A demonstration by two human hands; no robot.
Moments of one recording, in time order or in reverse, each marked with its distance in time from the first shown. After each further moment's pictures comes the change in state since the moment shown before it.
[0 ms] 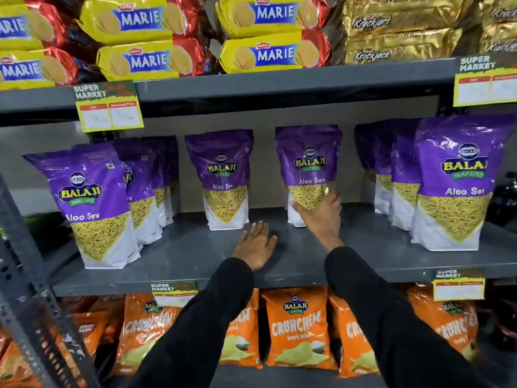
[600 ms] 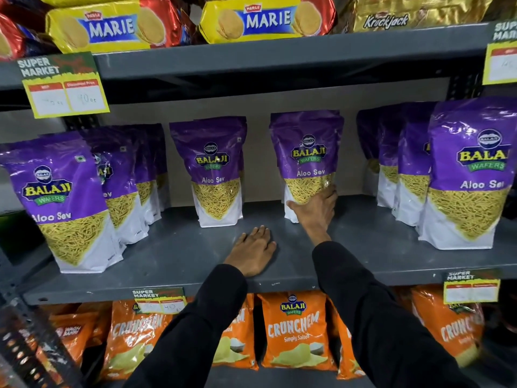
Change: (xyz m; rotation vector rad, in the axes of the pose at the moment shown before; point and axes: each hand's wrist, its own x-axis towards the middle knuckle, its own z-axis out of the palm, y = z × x) left_hand 0.013 -0.008 0.015 0.123 -0.076 0.092; right_hand 0.033 0.018 0.049 -0.035 0.076 0.084
